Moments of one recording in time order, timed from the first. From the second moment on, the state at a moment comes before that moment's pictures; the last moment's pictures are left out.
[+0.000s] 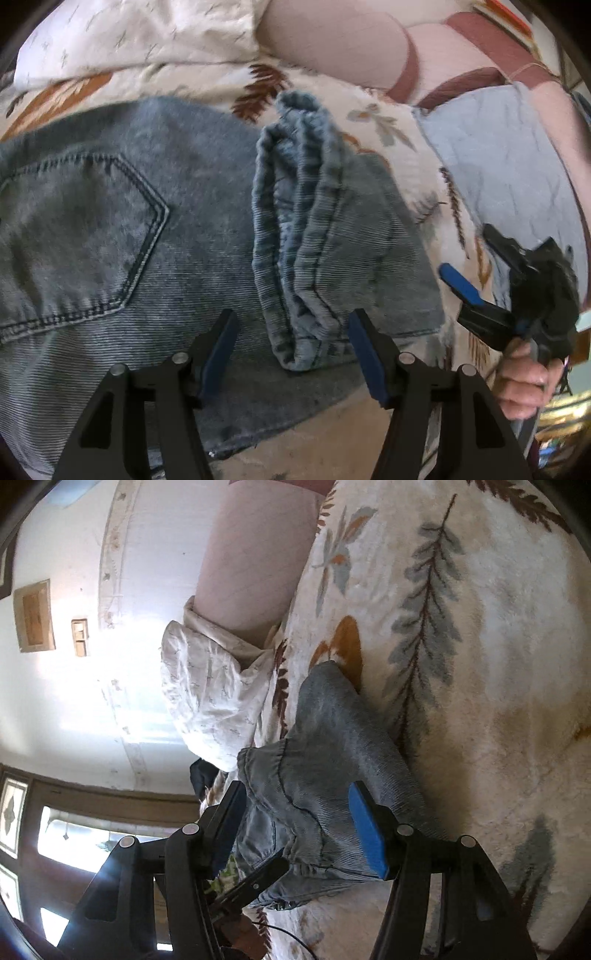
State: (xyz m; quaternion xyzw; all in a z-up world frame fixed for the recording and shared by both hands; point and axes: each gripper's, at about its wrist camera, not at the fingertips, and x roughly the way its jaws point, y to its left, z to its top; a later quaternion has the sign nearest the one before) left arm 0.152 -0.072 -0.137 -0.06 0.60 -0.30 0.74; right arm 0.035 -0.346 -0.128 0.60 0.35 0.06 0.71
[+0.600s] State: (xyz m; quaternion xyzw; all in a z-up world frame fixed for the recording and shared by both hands) left arm 0.119 -0.062 -0.106 -0.13 0.58 -0.29 0.75; right arm 0.028 -0.346 -0.128 0.59 0.36 0.05 0.72
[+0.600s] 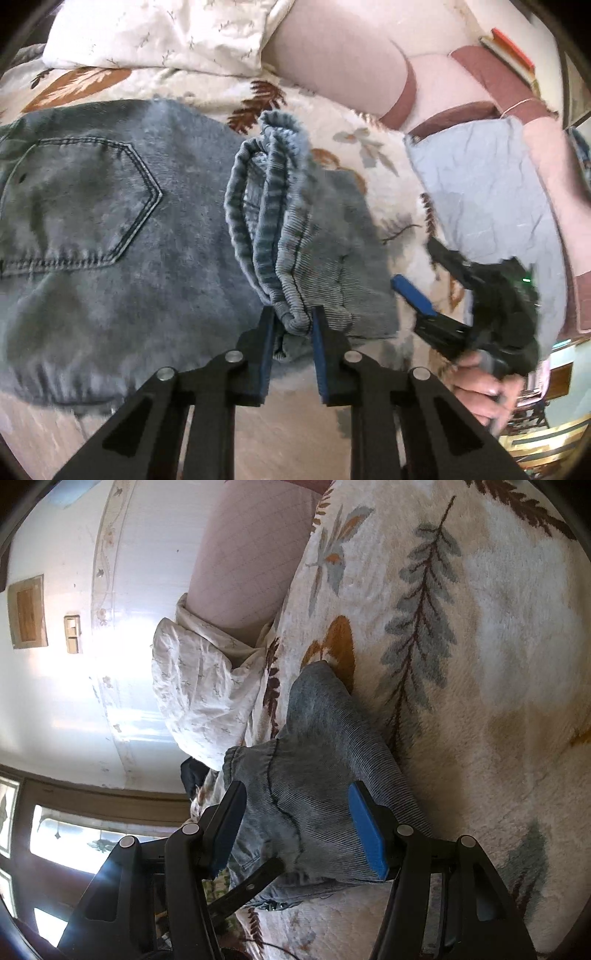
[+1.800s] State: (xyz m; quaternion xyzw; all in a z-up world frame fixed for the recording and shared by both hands) left arm 0.176 -0.095 -0.149 -0.09 0.55 -0.19 0.80; right arm 0.033 -0.319 -0.150 0.52 0.47 0.03 0.71
